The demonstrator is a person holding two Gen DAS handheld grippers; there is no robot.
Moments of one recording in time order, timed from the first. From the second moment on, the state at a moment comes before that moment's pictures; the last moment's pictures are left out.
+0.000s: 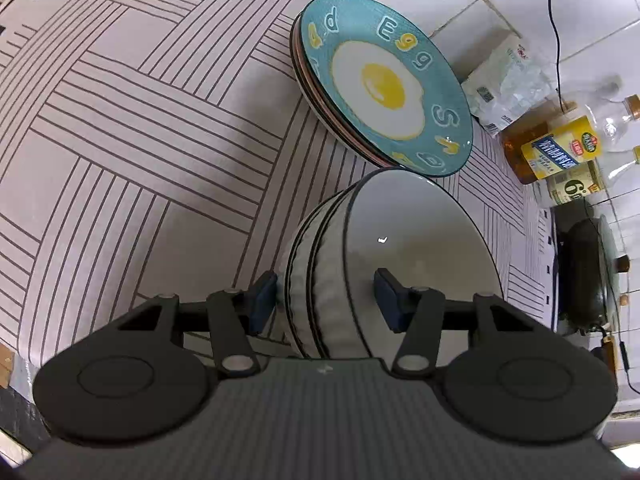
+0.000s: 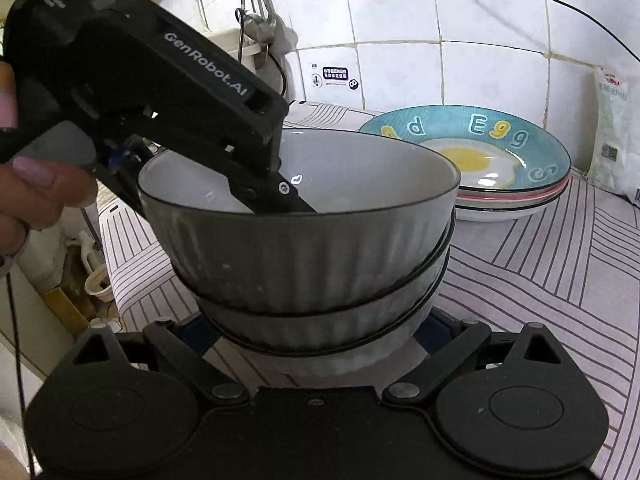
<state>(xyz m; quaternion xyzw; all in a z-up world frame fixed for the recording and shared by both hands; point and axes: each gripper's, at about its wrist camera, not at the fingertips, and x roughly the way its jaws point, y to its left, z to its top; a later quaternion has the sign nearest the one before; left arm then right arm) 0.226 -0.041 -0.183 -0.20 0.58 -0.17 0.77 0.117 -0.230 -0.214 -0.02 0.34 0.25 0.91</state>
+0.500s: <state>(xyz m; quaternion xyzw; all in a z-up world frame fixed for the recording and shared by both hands) 0.234 -0.035 -0.193 -0.22 0.59 -0.21 0.75 0.113 -0.232 -0.217 -0.02 0.33 0.24 0.91</state>
